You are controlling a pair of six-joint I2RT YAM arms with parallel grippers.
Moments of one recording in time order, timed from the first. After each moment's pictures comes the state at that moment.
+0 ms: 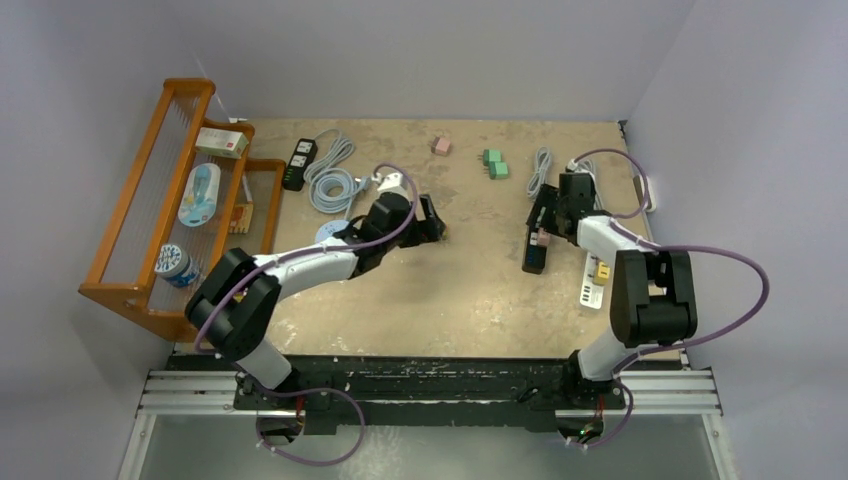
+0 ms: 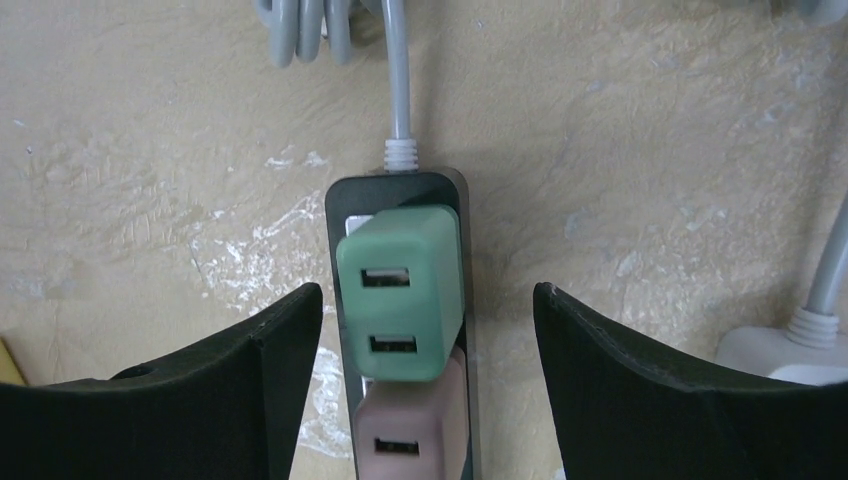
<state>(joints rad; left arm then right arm) -0.68 1.59 0.92 0.11 -0.19 -0.74 0.05 1.59 0.90 -0.15 0.12 0.37</state>
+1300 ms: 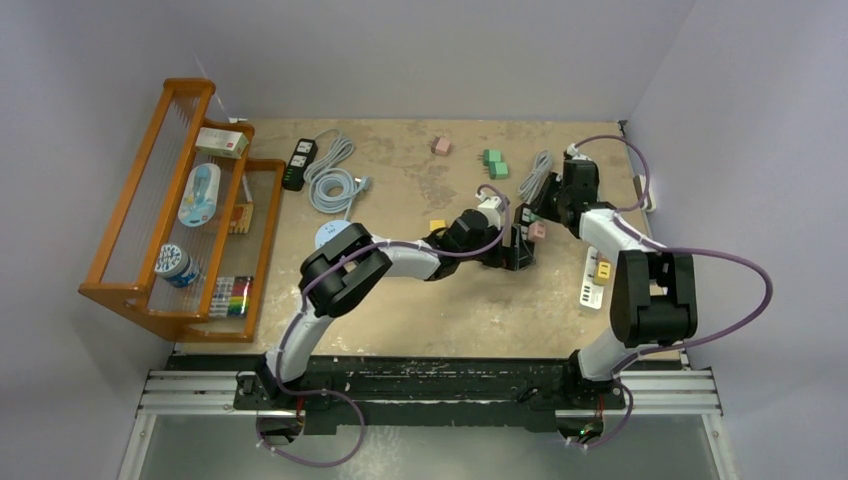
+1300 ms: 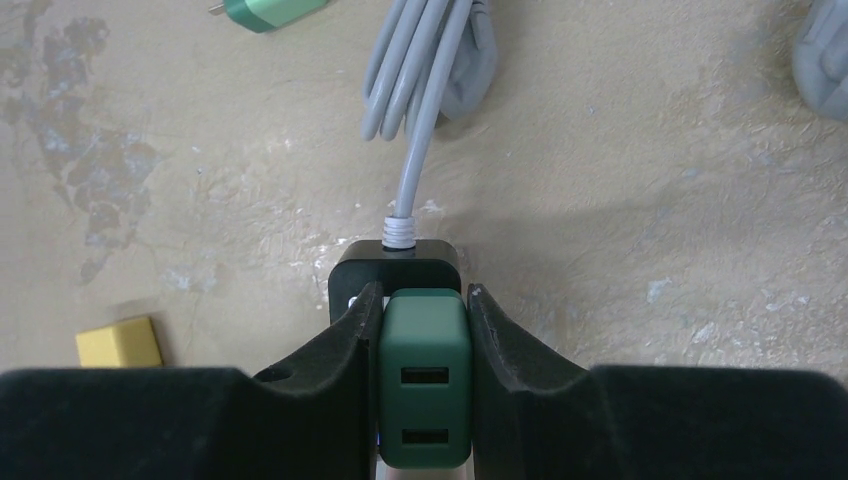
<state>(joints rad) -0.92 2.22 1.36 0.47 0.21 -0.71 0.04 1.61 0.98 -0.11 -0.02 0.39</state>
